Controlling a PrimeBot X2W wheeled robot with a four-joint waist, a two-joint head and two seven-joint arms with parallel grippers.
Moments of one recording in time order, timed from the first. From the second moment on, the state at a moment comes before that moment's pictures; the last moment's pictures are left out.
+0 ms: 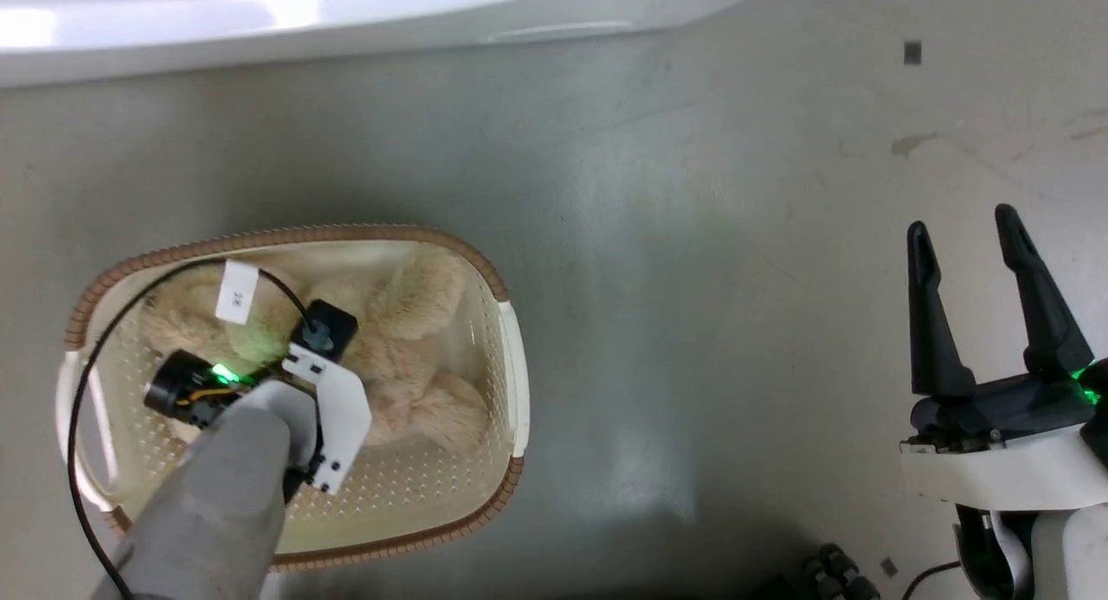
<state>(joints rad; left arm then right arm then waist) -0.78 0.25 -0.50 1.19 -0.11 -0.12 0.04 -0.18 -0.05 -0.05 -0.16 0.09 0.13 -0.24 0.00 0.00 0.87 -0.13</state>
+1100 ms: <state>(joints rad) -0.73 0.21 -0.52 1.29 -0.25 -0.12 -0.07 -0.20 -0.05 -0.08 -0.11 0.06 0.13 -0.26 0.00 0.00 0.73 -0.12</state>
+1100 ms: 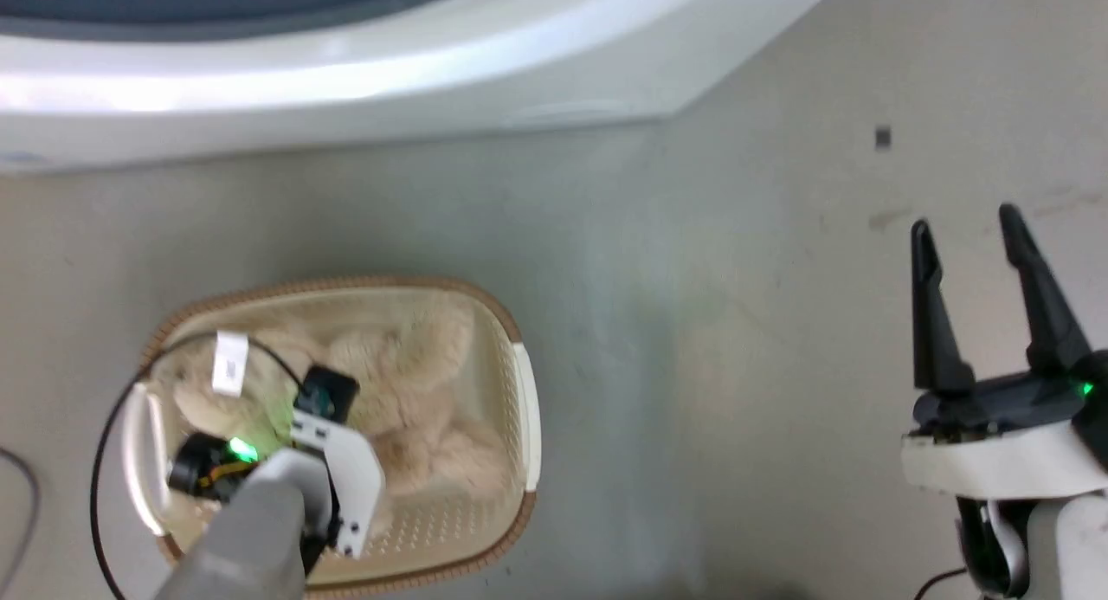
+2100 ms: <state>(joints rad) -0.30 0.23 -0.40 0.75 -0.31 -0.06 -0.26 0.00 -0.05 -0.08 -0.01 0.04 0.13 -0.26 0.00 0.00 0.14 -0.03</state>
